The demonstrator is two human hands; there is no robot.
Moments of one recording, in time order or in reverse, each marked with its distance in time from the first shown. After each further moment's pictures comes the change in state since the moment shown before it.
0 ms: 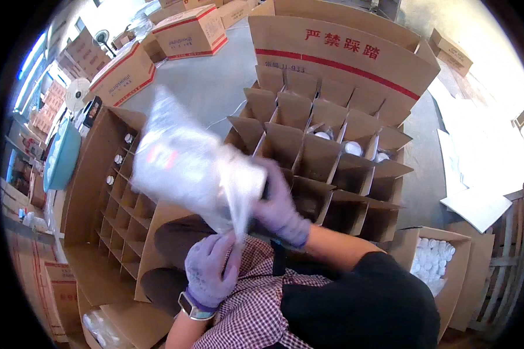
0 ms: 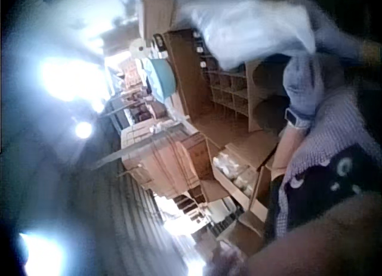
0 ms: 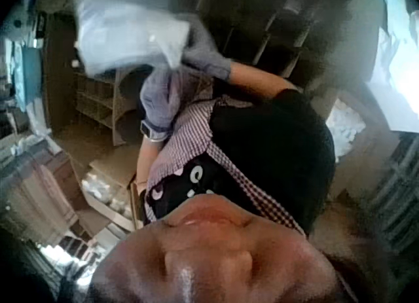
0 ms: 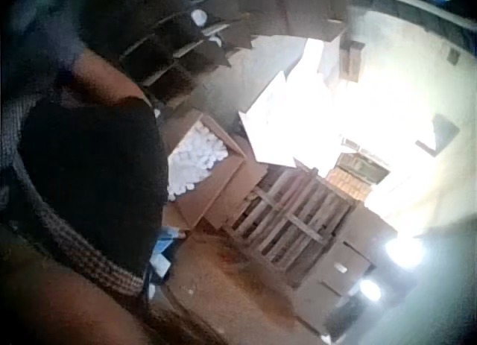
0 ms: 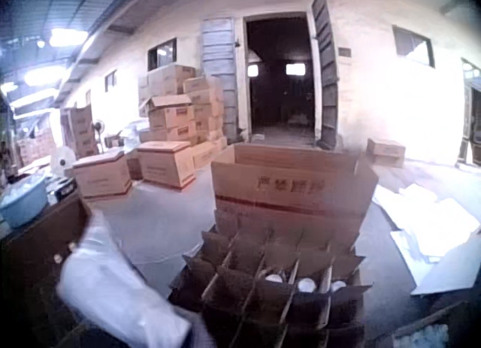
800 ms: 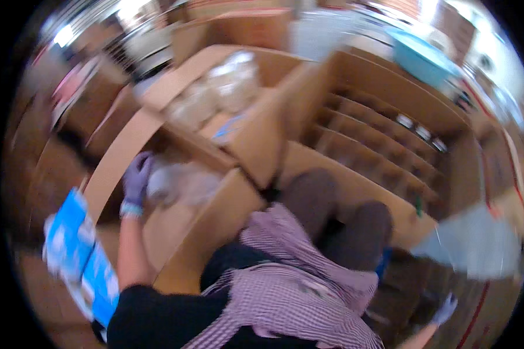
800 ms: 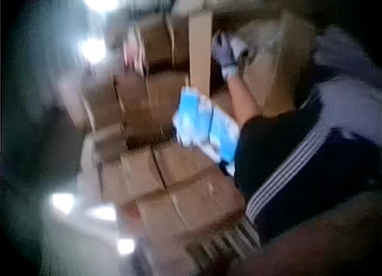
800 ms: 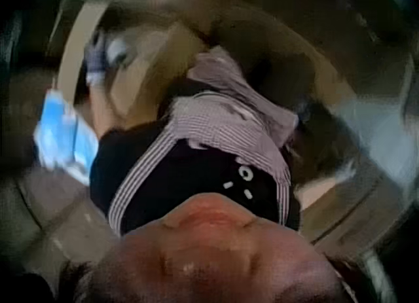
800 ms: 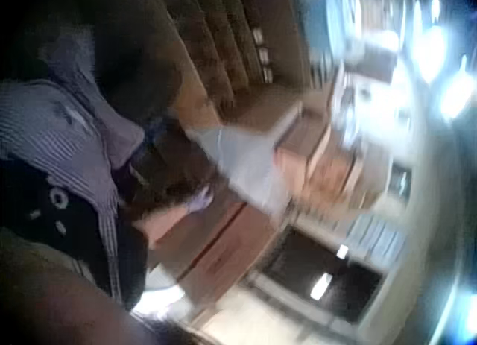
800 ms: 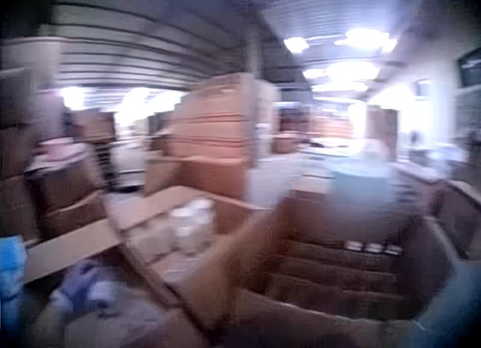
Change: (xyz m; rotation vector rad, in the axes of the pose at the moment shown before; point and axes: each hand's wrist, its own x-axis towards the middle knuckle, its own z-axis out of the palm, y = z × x) left_hand -0.558 0.036 -0.164 0.689 1.038 -1.562; right_hand 0.216 0.170 -0.146 -0.736 -0.287 0.224
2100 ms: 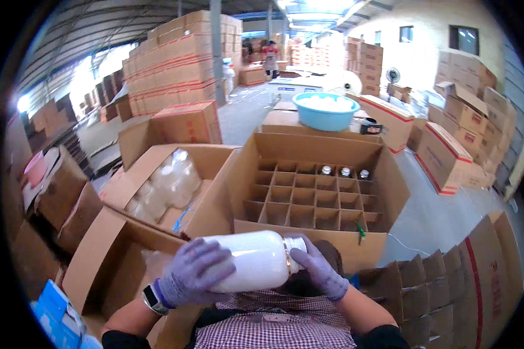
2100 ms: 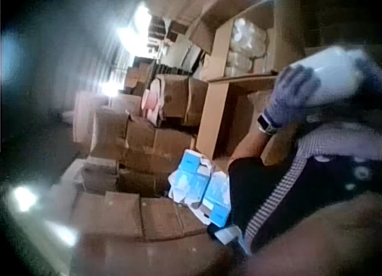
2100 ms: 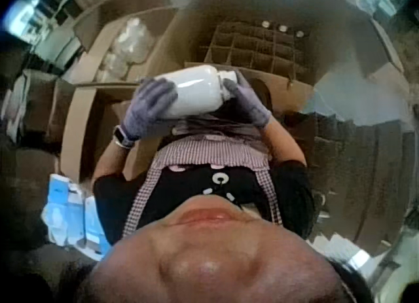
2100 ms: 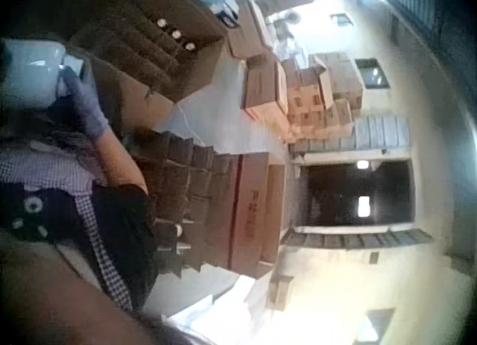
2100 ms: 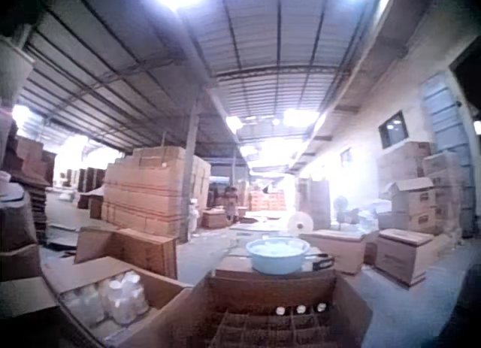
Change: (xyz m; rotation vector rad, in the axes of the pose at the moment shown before) left_hand -0.073 0.282 0.004 0.025 -0.273 1.370; right_hand -0.232 -0.387 0.244 0.759 -1.339 -0.203
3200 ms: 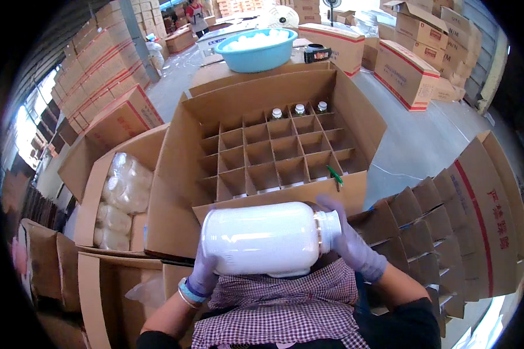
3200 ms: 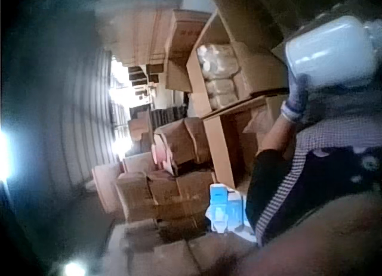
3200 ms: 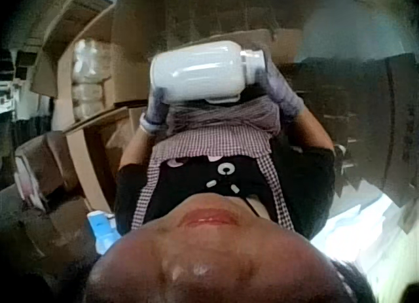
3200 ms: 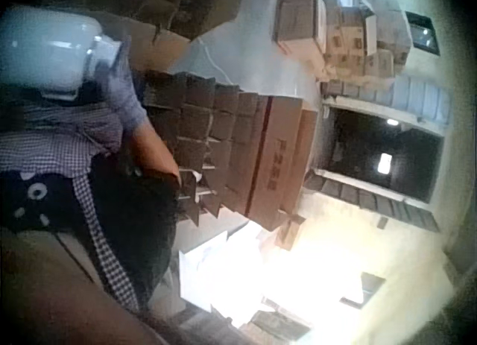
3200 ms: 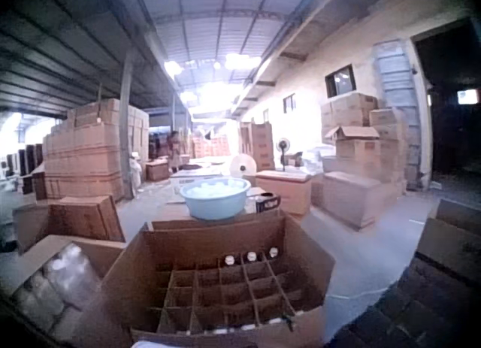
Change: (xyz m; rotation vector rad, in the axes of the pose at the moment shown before) left_hand 0.075 -0.001 0.162 -1.612 0.198 -0.745; right_hand -0.073 -0.022 -0.076 -0.128 0.356 -0.041
